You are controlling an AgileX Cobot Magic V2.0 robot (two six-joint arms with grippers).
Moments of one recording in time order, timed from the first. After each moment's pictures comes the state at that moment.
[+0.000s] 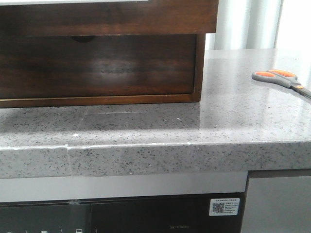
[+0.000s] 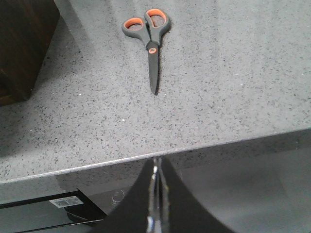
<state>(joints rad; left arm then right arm) -0.33 0.71 -0.35 0.99 -0.41 0.30 -0.14 0.26 -0.36 0.18 0.63 0.02</state>
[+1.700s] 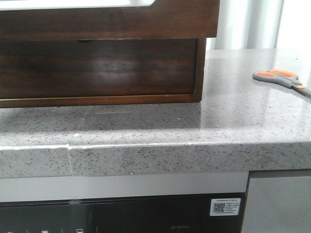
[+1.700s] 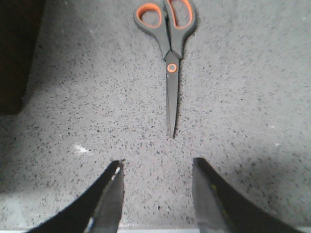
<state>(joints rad) -0.33 0.43 -0.32 0.80 -0.60 -0.10 -0.13 0.99 -0.84 0.24 0.70 -0.15</state>
